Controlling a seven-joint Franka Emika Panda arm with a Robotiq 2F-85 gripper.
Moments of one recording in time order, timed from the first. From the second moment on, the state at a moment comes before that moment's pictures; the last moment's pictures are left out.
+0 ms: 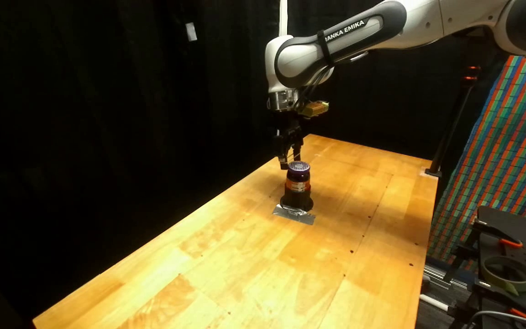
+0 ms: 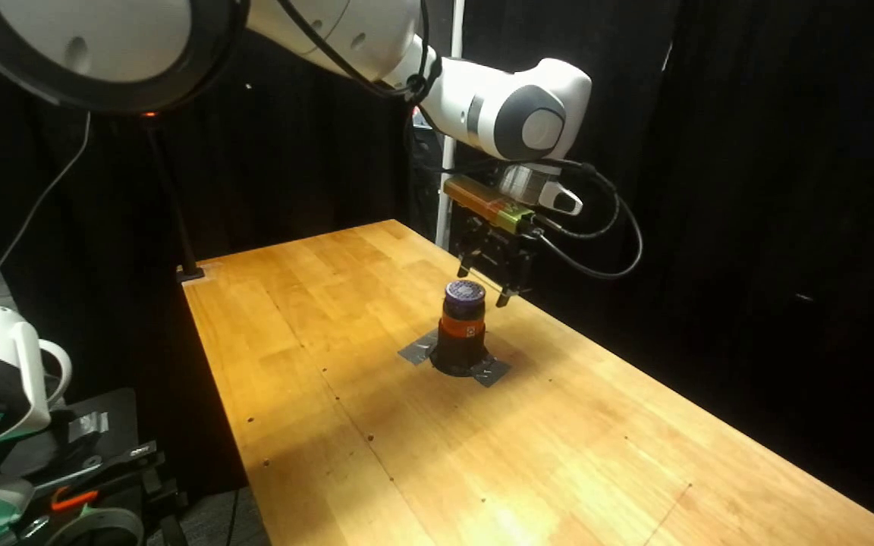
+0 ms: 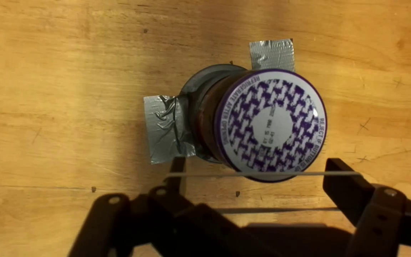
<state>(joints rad) 0.05 0.87 0.09 -1.13 0.03 1.79 -0.05</state>
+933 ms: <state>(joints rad) 0.07 0.95 0.10 -1.01 0.03 1.63 -0.08</state>
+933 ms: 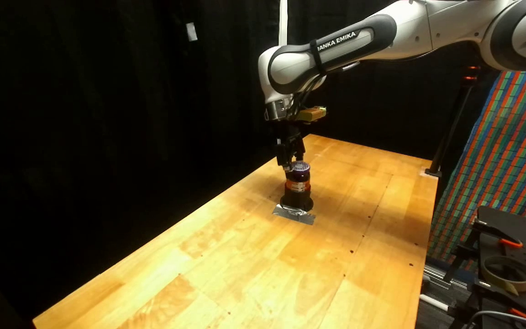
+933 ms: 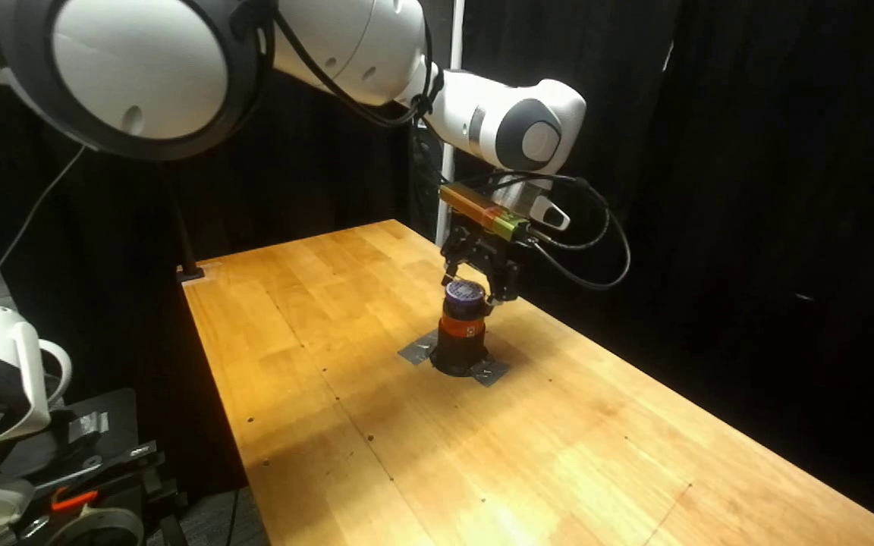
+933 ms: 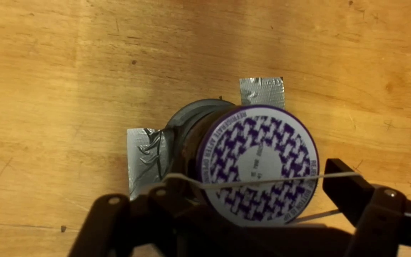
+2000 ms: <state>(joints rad) 0.08 0.87 0.09 -1.18 0.01 1.73 -0.06</state>
